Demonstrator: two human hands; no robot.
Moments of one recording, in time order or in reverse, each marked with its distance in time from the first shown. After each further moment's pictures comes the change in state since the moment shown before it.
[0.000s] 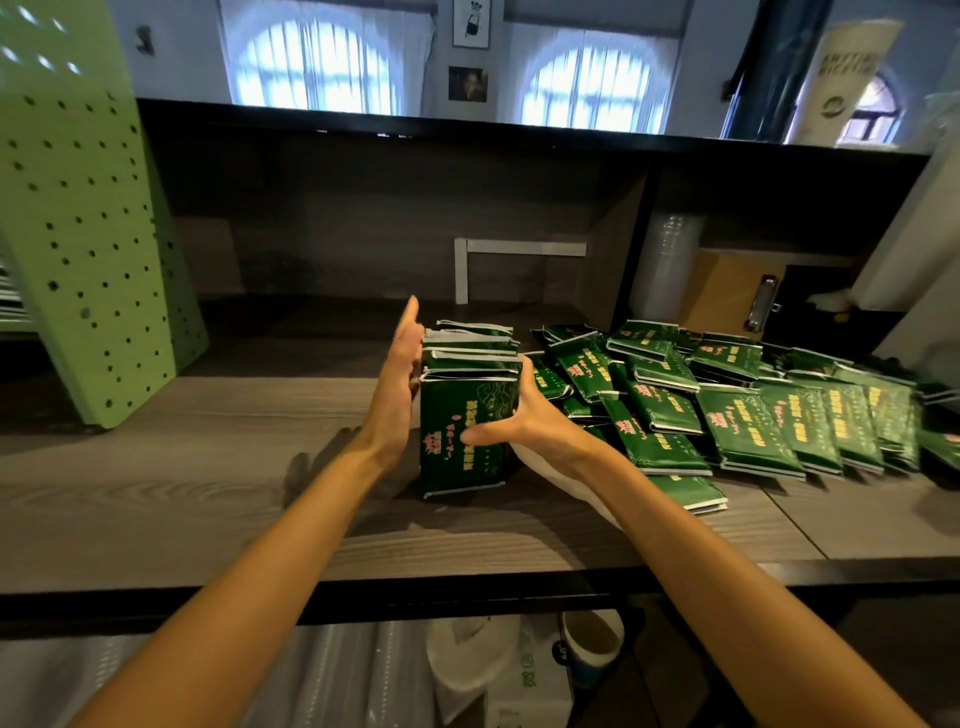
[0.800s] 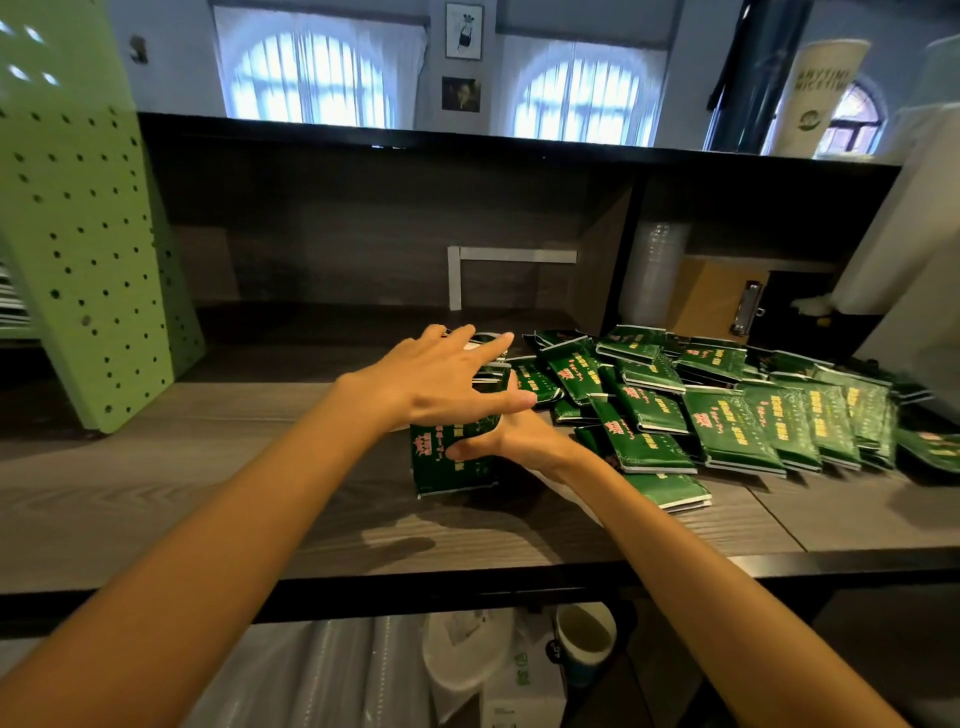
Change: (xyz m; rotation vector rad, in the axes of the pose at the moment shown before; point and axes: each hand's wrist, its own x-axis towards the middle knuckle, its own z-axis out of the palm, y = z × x) left_hand 0.017 0.055 0.019 1.546 -0.498 0.021; right_hand -0.005 -0.006 0.014 -0.264 0.064 0.124
